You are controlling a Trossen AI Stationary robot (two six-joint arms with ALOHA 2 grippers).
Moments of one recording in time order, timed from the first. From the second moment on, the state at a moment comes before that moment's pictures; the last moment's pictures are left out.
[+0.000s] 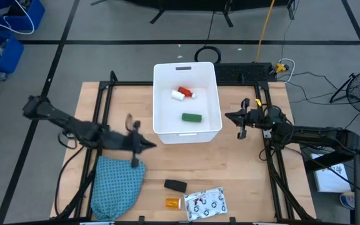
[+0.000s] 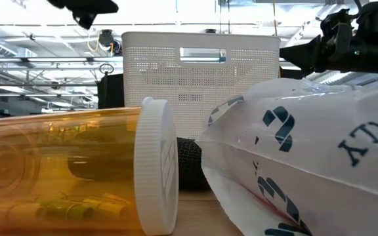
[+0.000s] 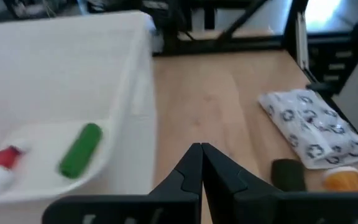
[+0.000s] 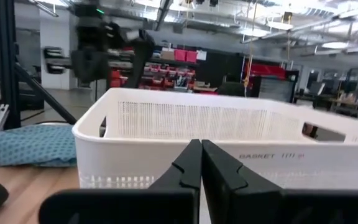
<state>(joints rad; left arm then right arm) -0.40 1.03 0.73 -0.12 -0.38 -0.13 -0.40 0.64 0.02 0.81 -0.24 -0.05</state>
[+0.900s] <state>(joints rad) -0.52 1.81 1.14 -0.21 -0.15 -0.24 -0.38 0.64 0.02 0.82 -0.32 0.06</state>
